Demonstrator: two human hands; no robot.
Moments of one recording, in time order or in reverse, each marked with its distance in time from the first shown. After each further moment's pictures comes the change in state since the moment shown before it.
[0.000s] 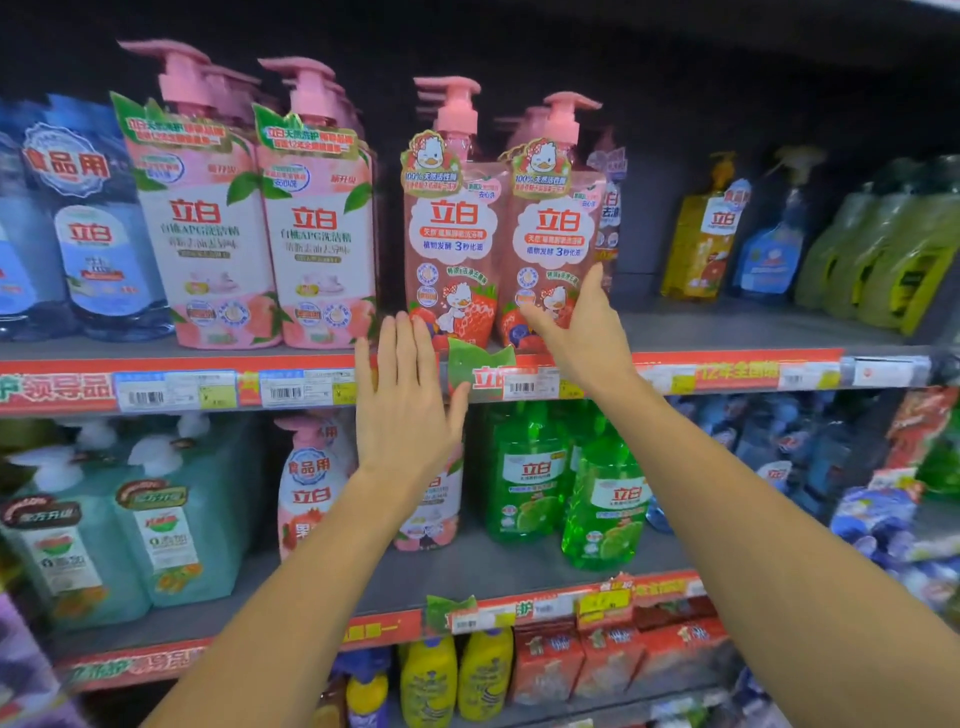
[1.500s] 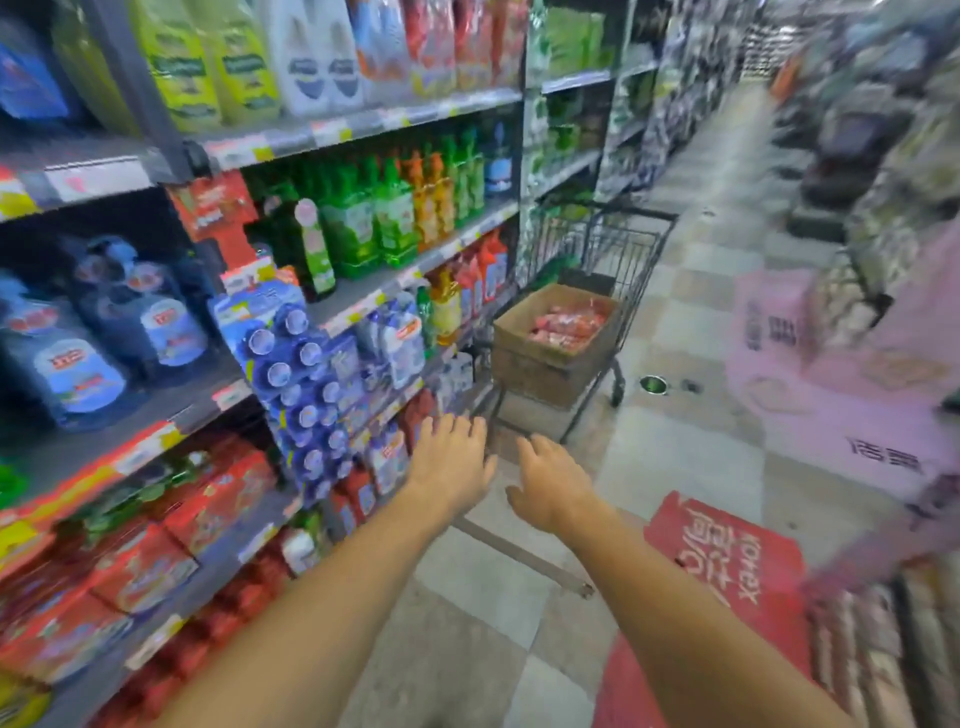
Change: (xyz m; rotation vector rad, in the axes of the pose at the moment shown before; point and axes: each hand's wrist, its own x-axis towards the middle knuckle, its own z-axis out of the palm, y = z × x) left_hand -0.320 0.641 -0.187 -0.512 -0.671 1.043; right_hand -0.474 0.436 -0.441 -0.716 -0.322 0.729
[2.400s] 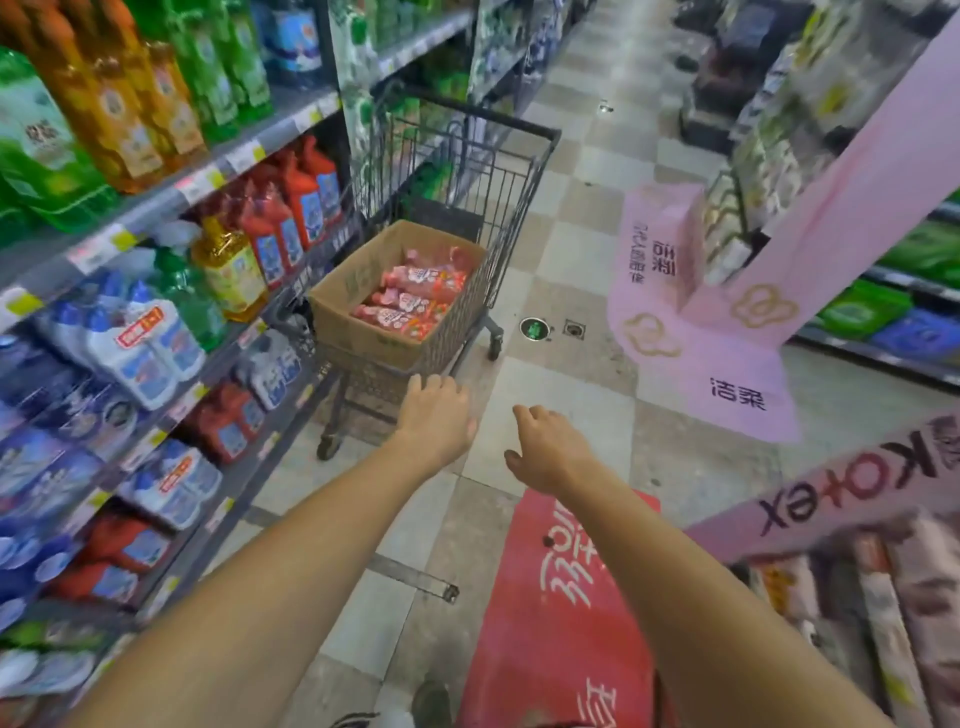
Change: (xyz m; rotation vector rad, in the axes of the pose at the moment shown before) left_hand 0.406 0.209 0.088 -0.021 -0.177 0.200; right_hand 0.216 0.354 -0.061 -0.049 -0.160 0.277
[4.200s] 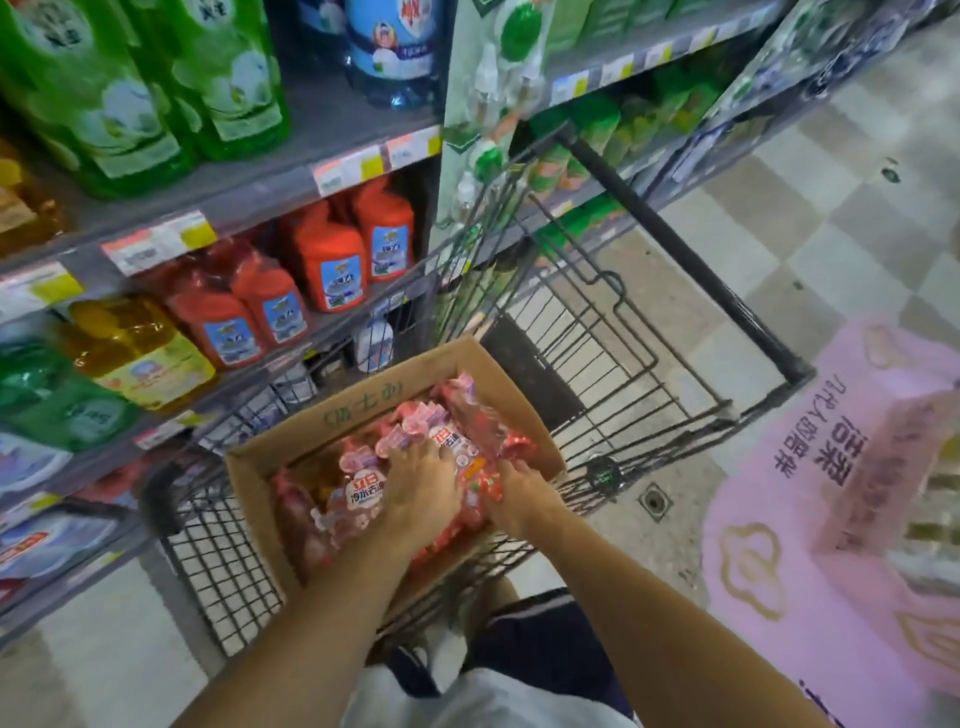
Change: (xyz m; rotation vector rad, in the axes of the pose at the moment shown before) left_hand 0.562 -0.178 0.066 -0.396 -0.272 -0.560; right_hand 0.685 0.044 -0.115 -0.039 -0.496 -0.235
